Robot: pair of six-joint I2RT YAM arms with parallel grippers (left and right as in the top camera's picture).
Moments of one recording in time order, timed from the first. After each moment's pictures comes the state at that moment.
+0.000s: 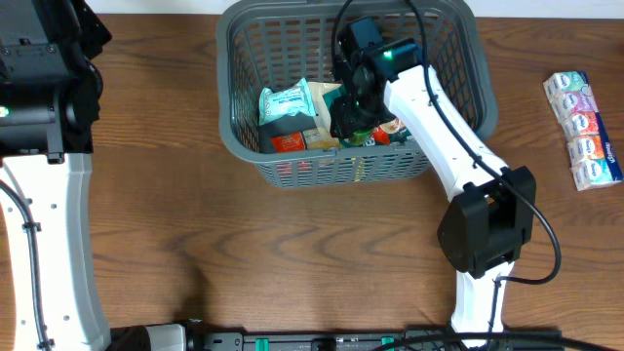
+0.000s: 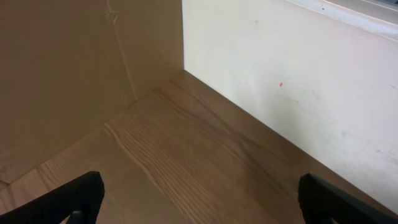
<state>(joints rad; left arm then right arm) 0.06 1.51 1.91 -0.94 -0.56 -0.38 0.43 2.10 1.95 -1.22 -0.03 0.04</state>
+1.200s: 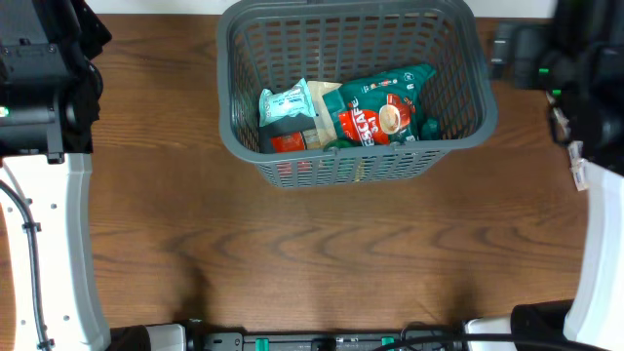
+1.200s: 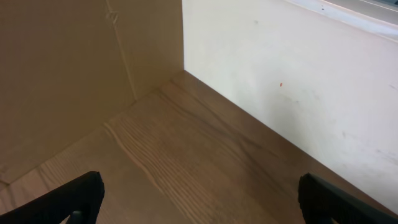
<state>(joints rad) 0.06 1.51 1.91 -0.94 -0.56 -0.38 0.08 1.60 2.31 -1.40 0.38 0.07</state>
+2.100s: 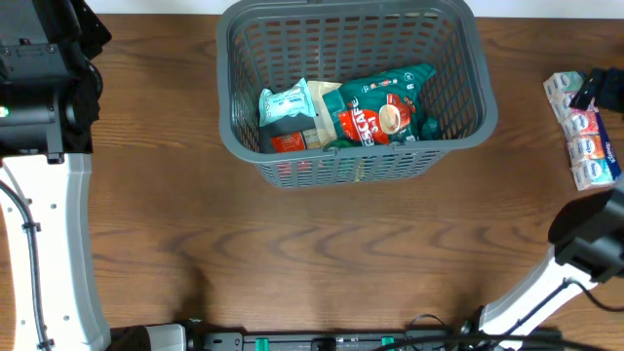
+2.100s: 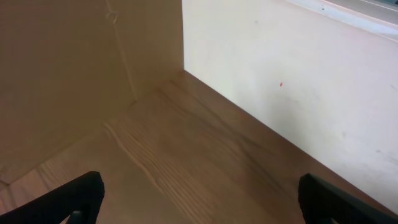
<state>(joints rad) 0.06 1.51 1.91 -0.94 -0.56 -0.38 -0.52 2.12 2.30 -1.46 0.10 -0.09</state>
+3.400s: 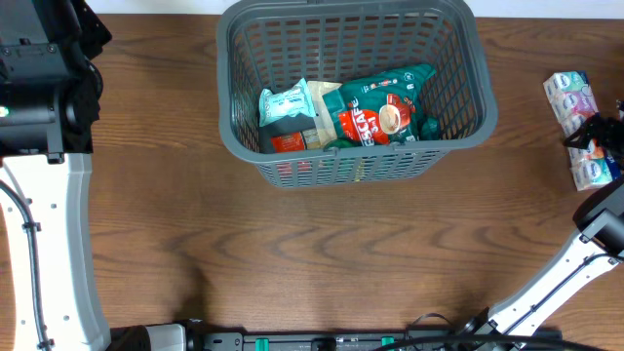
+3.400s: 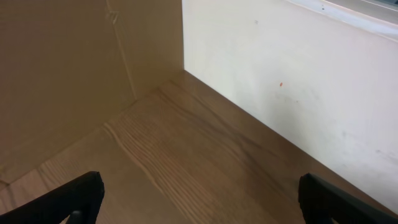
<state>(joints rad) 0.06 1.51 1.91 -0.94 -0.56 -0.38 -0.74 2.50 2.29 -1.28 -0.14 -0.28</state>
